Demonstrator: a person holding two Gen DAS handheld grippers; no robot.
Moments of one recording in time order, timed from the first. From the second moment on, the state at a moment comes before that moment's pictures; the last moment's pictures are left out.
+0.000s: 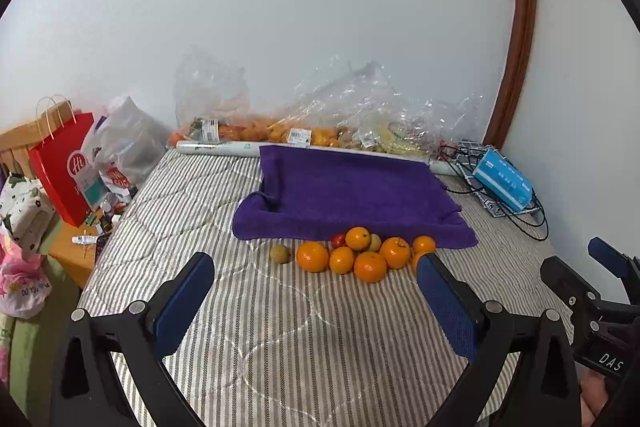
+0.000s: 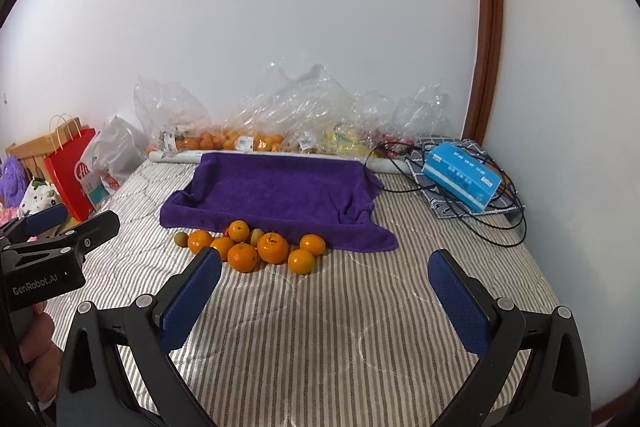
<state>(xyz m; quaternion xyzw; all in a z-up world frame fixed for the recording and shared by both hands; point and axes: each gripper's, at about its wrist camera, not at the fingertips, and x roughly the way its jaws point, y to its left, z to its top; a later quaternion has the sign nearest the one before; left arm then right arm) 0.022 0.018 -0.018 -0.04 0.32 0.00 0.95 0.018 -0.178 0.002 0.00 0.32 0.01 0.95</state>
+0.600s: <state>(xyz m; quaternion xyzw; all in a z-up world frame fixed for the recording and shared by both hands) 0.073 0.038 -0.069 -0.04 0.38 0.01 0.93 0.078 -0.165 -0.049 -0.01 0.38 0.02 0.92</state>
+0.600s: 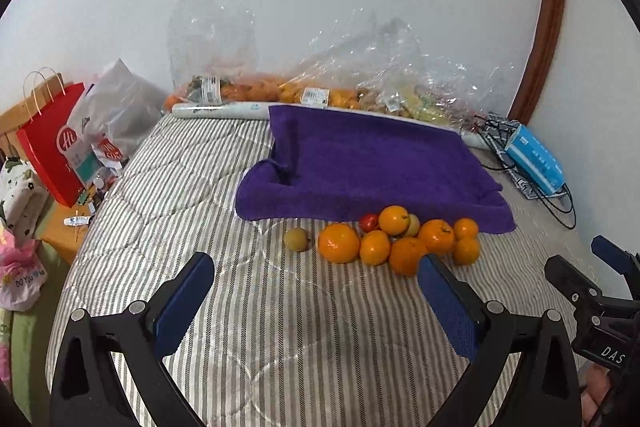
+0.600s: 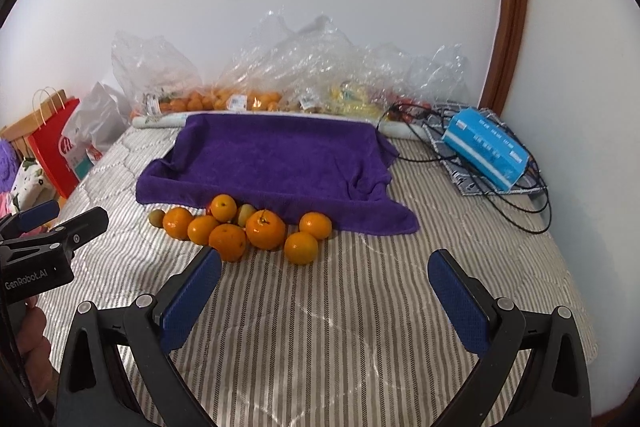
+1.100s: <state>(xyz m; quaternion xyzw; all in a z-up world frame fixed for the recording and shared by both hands) 0.109 0.053 -0.112 -0.05 0.41 0.03 0.91 0.111 -0.161 -0.092 -0.05 0.39 0.03 0.92</state>
